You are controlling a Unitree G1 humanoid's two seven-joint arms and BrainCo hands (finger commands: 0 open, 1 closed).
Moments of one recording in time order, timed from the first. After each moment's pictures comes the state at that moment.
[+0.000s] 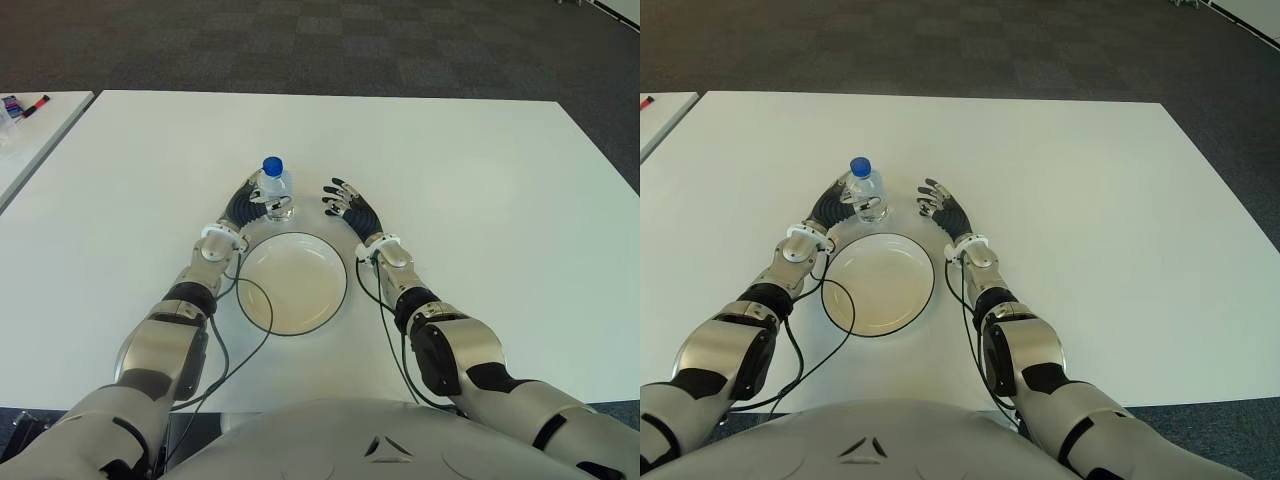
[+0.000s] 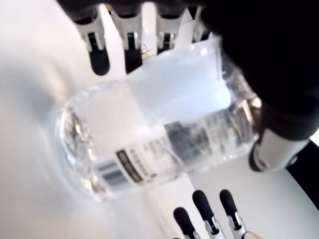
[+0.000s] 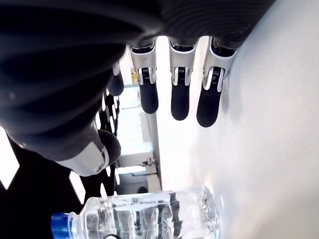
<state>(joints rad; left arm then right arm) -0.50 0.23 -0.06 1.12 0.17 -0.60 -0.02 -0.60 0.08 -0.06 1.27 -0.01 -0.49 0.24</state>
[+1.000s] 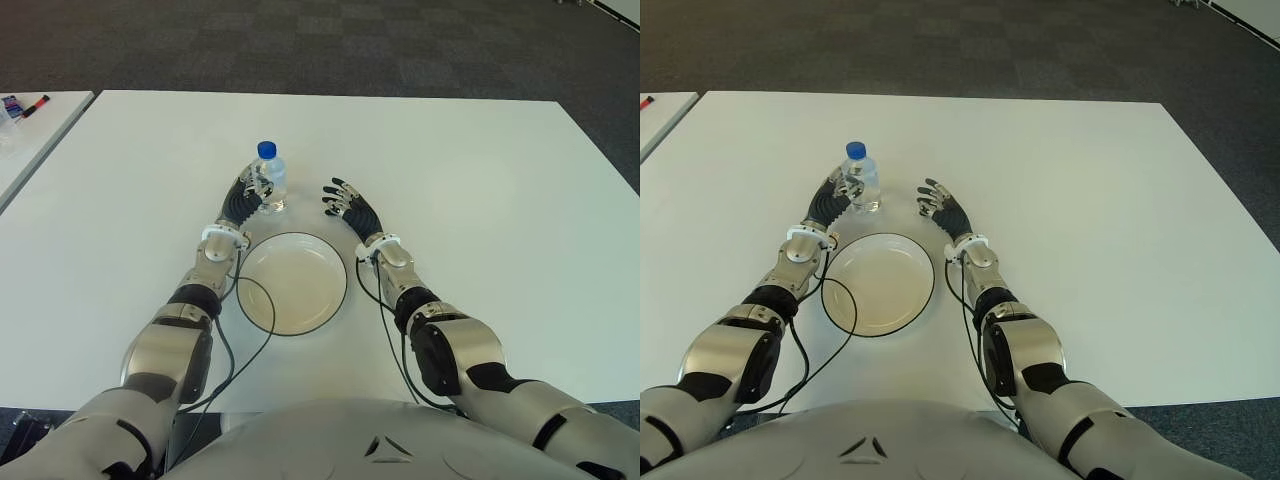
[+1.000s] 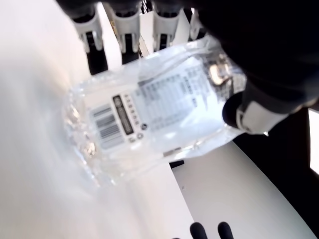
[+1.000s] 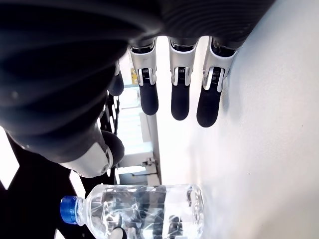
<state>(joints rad) -0.48 0.20 -0.01 1.09 0.16 -0.56 0.07 -0.60 0.08 -0.07 1.27 0.00 -0.49 0.24</state>
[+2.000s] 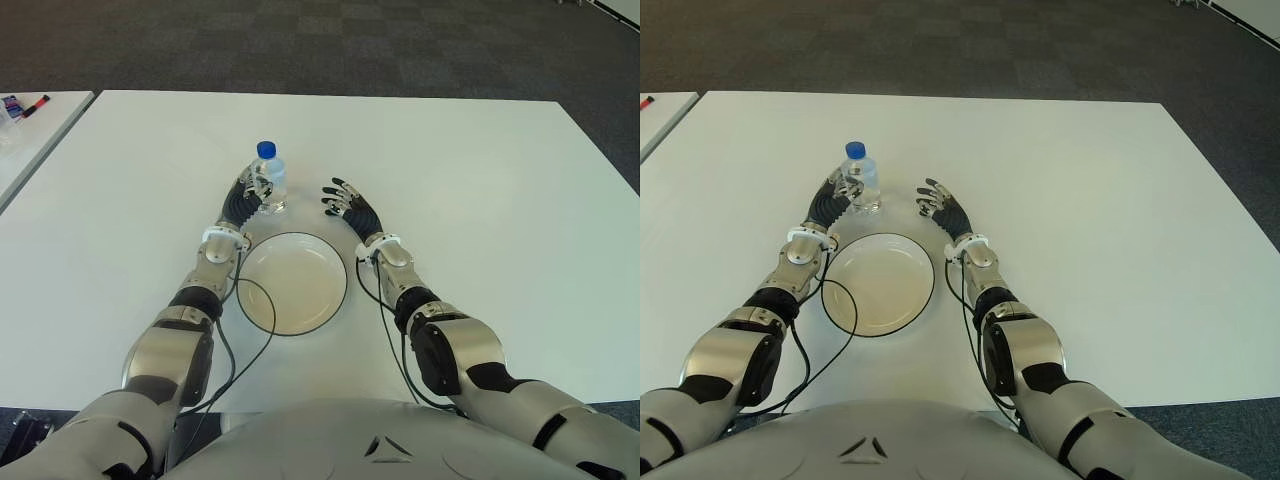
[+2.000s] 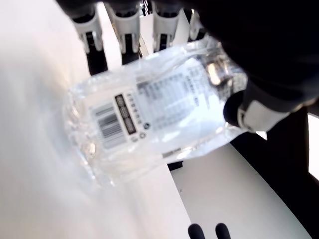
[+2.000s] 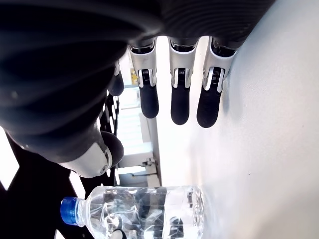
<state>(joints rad) -0.46 0.20 -0.01 1.08 0.15 -0.56 0.08 -0.60 0.08 -0.07 1.27 0.00 -0.49 0.24</state>
